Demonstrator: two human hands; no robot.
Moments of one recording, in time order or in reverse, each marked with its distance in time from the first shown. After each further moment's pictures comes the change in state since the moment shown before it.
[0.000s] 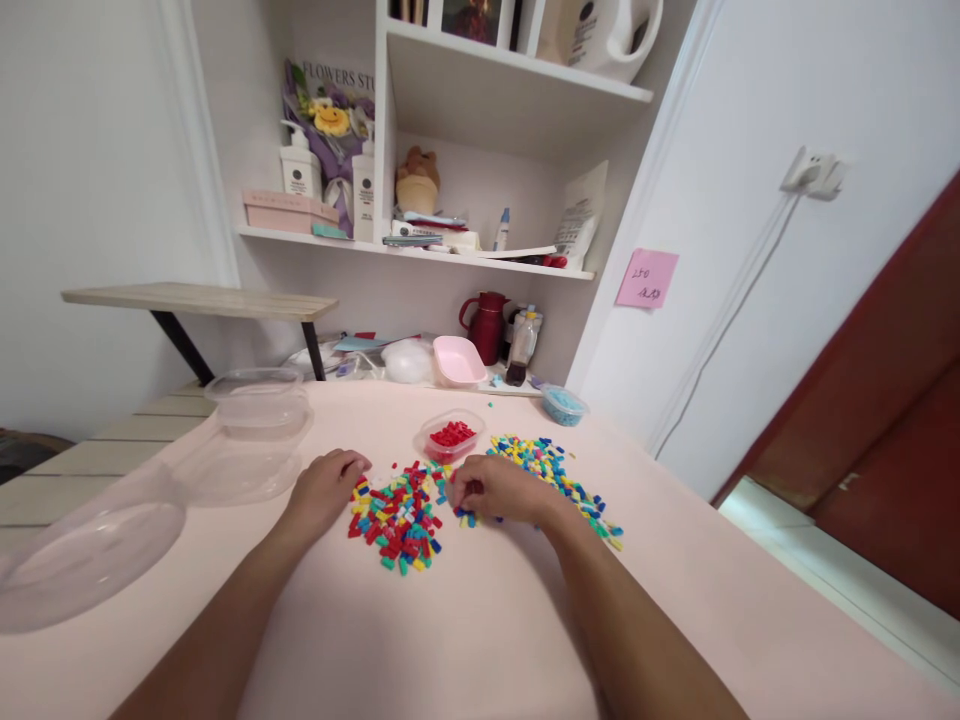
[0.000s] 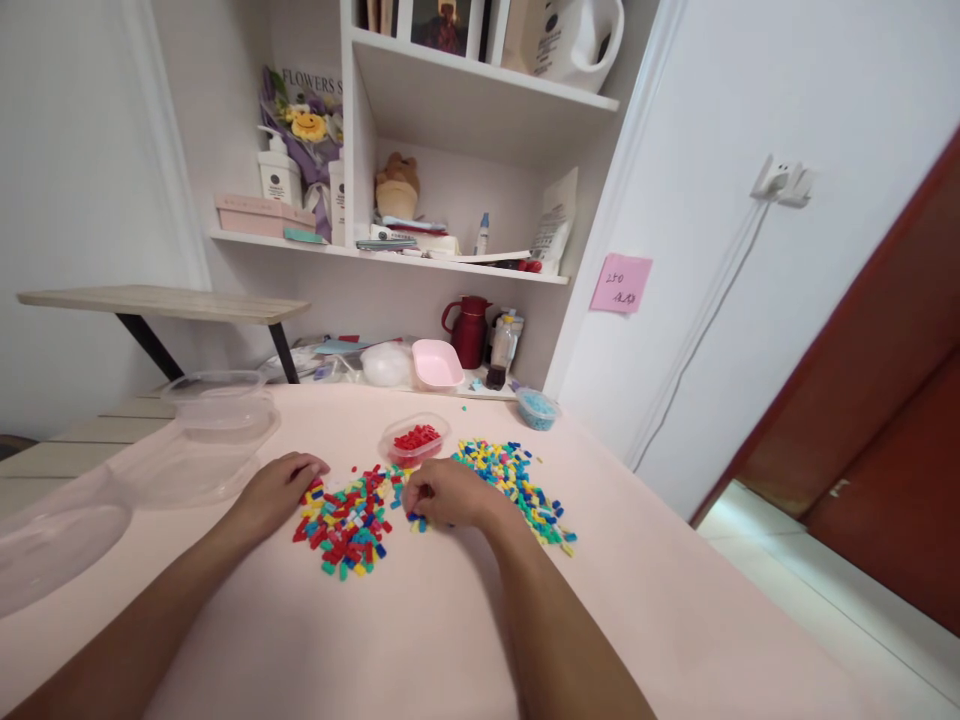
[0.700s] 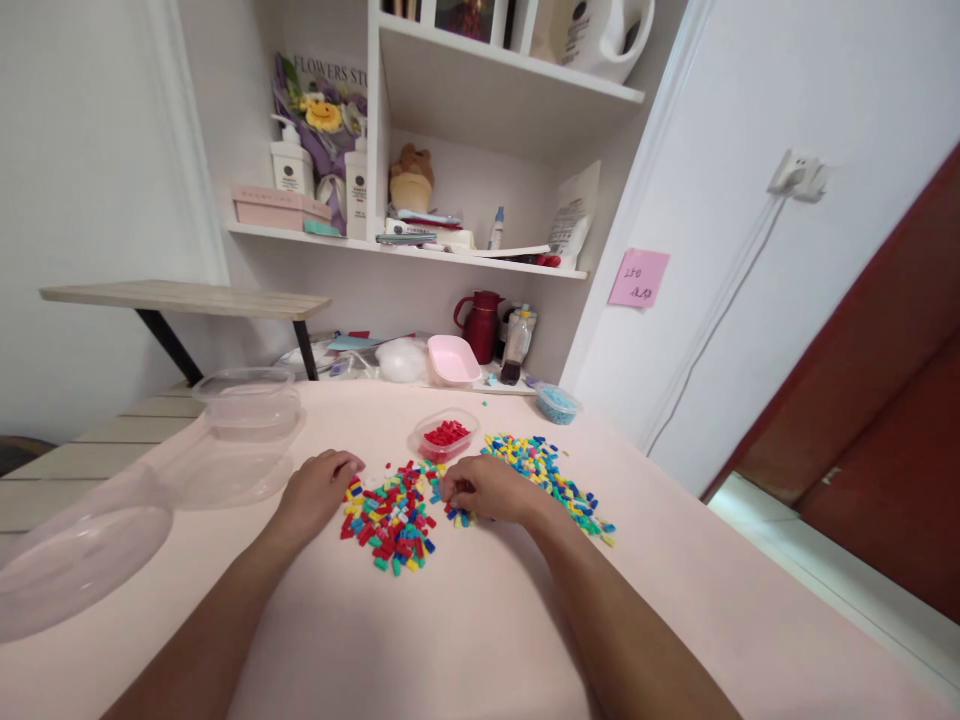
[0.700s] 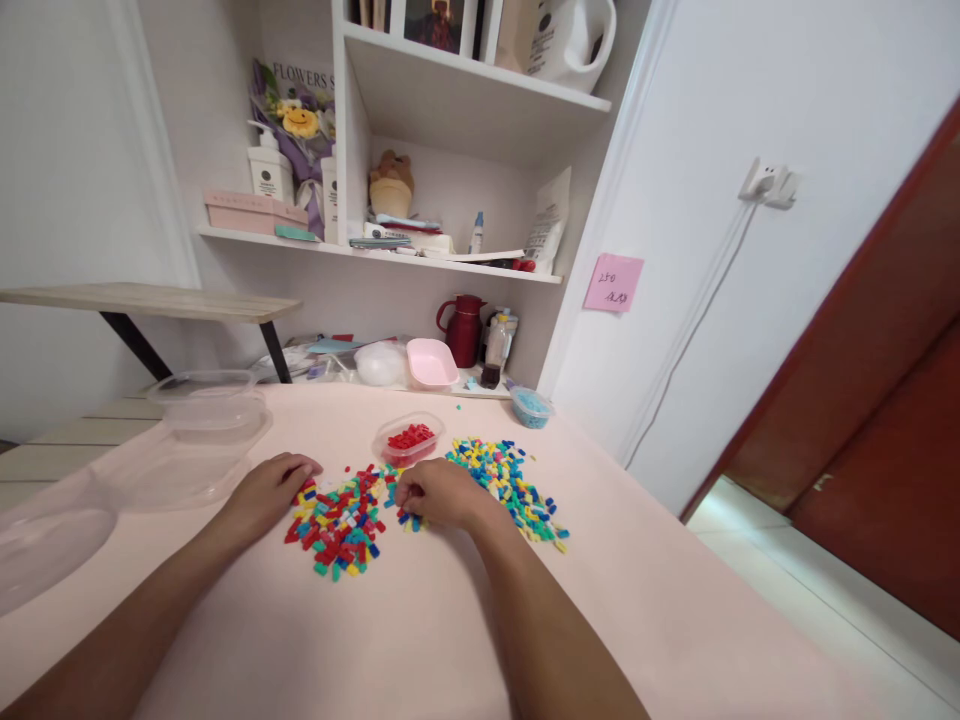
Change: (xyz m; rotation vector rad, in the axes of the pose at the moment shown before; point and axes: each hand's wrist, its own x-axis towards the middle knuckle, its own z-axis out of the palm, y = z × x) left_hand 0.001 -0.002 0.000 0.007 -0.011 -0.002; right_hand 0.000 -0.008 0.001 -0.093 0.019 0.084
